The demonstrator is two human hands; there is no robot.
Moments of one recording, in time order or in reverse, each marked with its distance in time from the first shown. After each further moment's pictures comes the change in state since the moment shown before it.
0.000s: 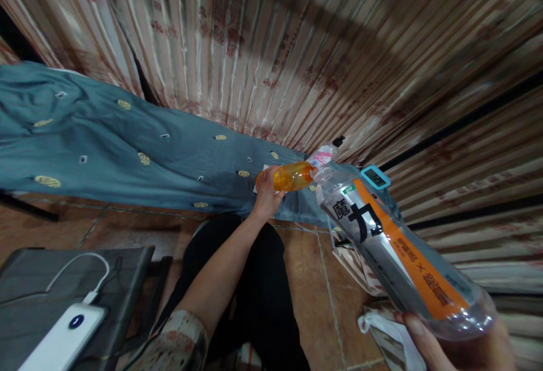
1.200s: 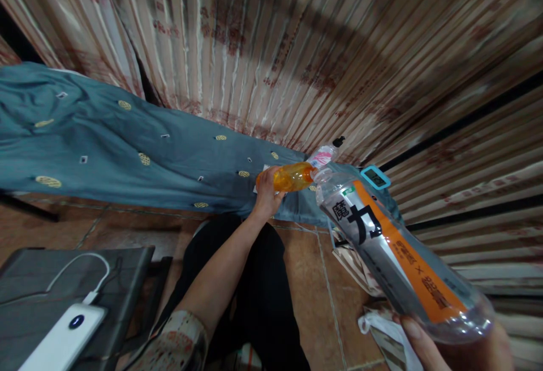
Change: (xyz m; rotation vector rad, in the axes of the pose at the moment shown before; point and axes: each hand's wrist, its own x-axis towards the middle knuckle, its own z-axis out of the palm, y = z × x) left_hand 0.000 -0.002 0.001 0.006 -0.004 0.007; right_hand -0.004 0.003 -0.001 0.054 0.044 0.003
